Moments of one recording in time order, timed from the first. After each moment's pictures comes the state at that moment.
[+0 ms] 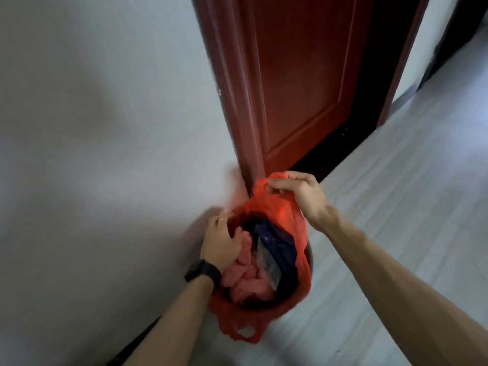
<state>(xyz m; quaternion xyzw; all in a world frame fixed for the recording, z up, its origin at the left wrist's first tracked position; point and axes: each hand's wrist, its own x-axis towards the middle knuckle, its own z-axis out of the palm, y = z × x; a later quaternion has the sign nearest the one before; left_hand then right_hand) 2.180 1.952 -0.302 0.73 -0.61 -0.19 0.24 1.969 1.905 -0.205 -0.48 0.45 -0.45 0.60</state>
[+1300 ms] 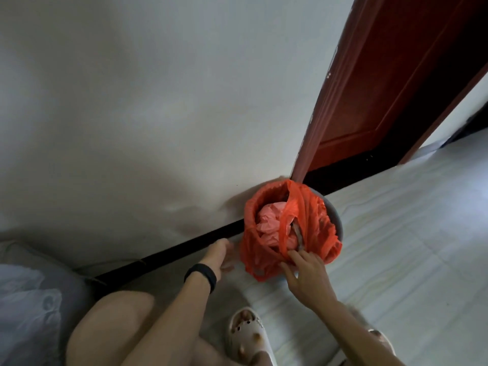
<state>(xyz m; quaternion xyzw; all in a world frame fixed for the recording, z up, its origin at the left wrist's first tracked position) 2.245 2.123 -0.359 0.66 -0.05 -0.60 0.45 2.005 2.107 -0.354 -0.83 0.52 -0.17 0.09</state>
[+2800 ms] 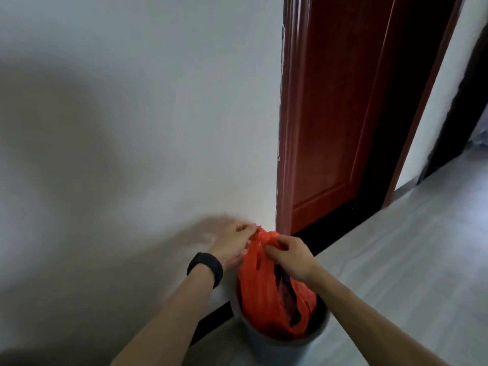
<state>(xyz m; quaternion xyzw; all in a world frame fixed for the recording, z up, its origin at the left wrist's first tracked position) 2.209 2.041 -0.127 0.63 -0.44 -0.47 0.44 2.044 2.016 -0.169 -0.68 0.51 -0.32 0.42</state>
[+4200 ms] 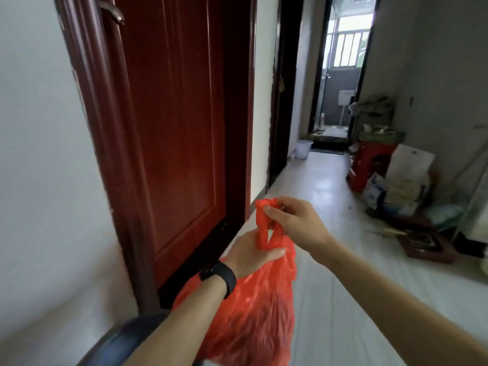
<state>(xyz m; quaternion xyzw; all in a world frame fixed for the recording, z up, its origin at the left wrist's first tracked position) 1.908 1.981 -0.081 0.37 -0.82 -0.34 0.26 1.794 2.061 -0.002 -0.57 0.61 -0.51 0.22</state>
